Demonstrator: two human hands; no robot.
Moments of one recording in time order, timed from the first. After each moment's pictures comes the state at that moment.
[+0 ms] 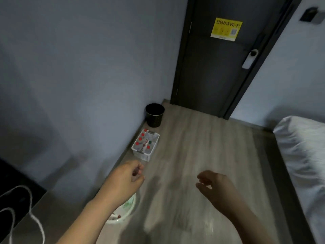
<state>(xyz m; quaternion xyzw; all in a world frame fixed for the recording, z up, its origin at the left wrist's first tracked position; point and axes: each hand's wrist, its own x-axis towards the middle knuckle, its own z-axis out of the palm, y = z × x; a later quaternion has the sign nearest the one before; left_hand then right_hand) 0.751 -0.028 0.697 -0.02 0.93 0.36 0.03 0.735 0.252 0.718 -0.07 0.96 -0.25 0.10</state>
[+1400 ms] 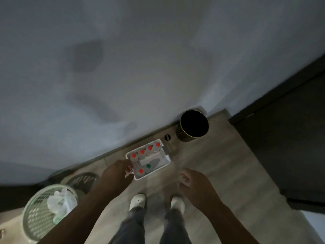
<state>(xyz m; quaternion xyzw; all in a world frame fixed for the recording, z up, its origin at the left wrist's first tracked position) 0.180 -0.053 0.521 -0.41 0.83 0.36 0.10 -0.003 0.129 0.558 -0.38 0.85 -0.11 0.34</state>
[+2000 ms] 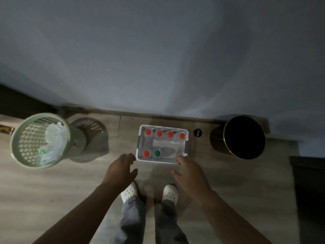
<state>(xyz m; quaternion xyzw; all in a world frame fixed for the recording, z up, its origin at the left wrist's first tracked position) 0.132 -0.003 0.286 -0.64 0.67 0.38 0.08 -0.095 0.034 0.299 -0.58 0.71 -0.01 0.40</state>
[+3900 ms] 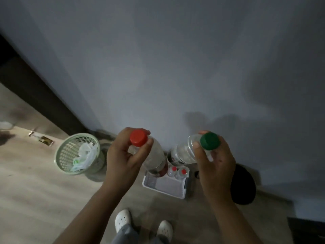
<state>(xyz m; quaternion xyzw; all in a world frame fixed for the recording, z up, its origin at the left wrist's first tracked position) 0.121 0.021 0.582 -0.58 0.57 0.30 -0.50 -0.073 0.018 0.566 -0.55 0.56 -0.56 0.27</state>
